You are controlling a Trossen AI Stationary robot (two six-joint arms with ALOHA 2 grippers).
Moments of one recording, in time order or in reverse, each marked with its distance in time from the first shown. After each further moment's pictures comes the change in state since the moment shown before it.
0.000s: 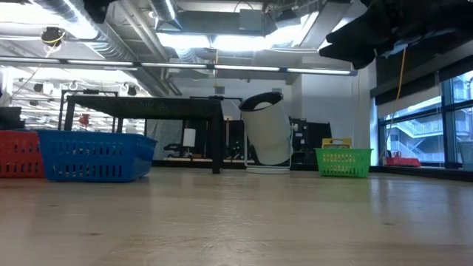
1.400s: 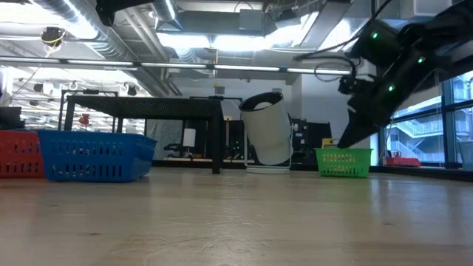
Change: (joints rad) left arm 0.000 0.173 0.000 0.206 -0.155 -0.014; right arm -0.388 0.219 0.000 -0.409 0.030 0.202
